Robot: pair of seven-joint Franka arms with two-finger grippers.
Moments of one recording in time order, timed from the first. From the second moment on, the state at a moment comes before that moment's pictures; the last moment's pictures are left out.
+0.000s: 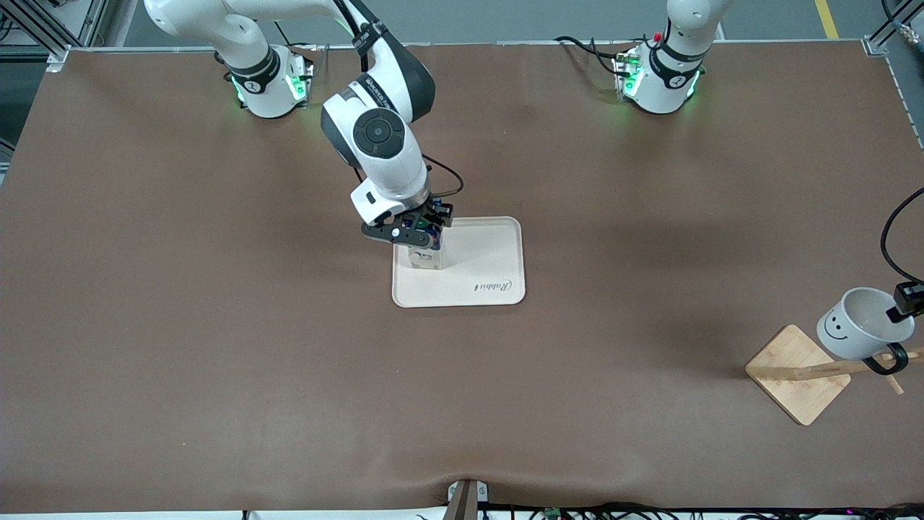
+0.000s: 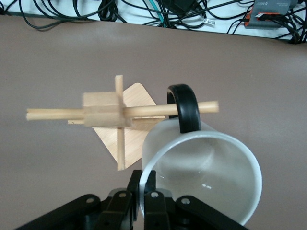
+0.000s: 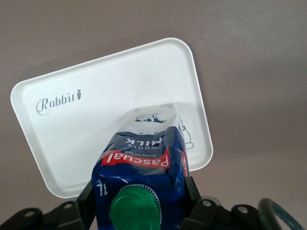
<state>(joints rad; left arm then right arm) 0.78 0.39 -0.63 -1.54 0.14 2.08 0.09 0.76 0.38 -0.04 -1.78 0.13 2.14 0.88</state>
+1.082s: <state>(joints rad) 0.76 0.24 -0.74 -1.51 0.14 1.85 -0.06 0.19 0.24 -0.08 -1.50 0.19 1.46 0.38</state>
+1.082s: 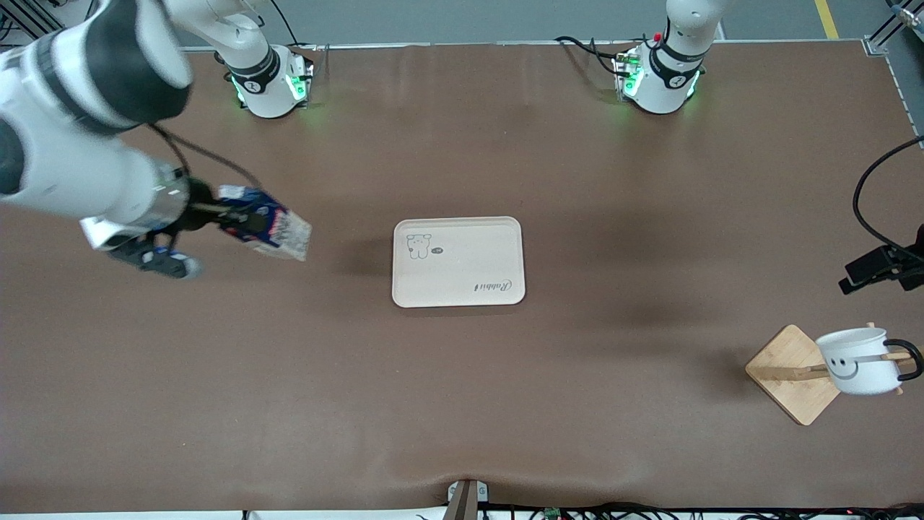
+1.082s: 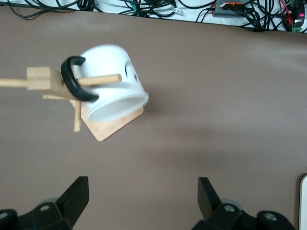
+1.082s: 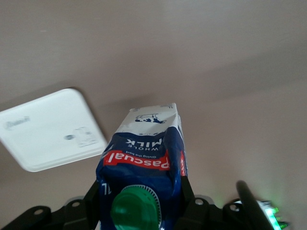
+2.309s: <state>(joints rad) 0.50 0.11 -0.58 -1.43 0.14 1.58 -0.12 -0.14 0.16 -0.06 -2.05 0.08 1.88 -0.14</state>
